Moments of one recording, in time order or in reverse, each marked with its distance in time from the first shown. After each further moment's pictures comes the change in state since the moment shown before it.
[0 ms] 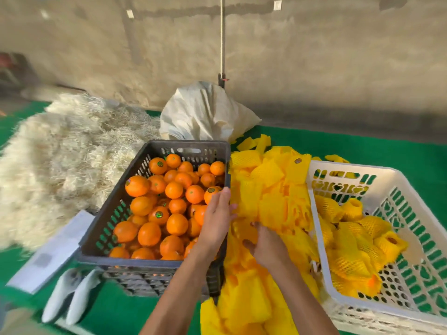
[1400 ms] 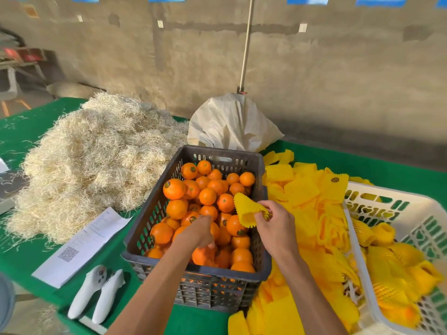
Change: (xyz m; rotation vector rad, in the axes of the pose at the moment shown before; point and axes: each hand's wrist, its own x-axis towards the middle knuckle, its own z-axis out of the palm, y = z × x) left_hand 0.056 0.003 -0.164 1.370 -0.305 -0.223; right_hand 0.001 -0.125 -0.013 0.359 0.462 -0.239
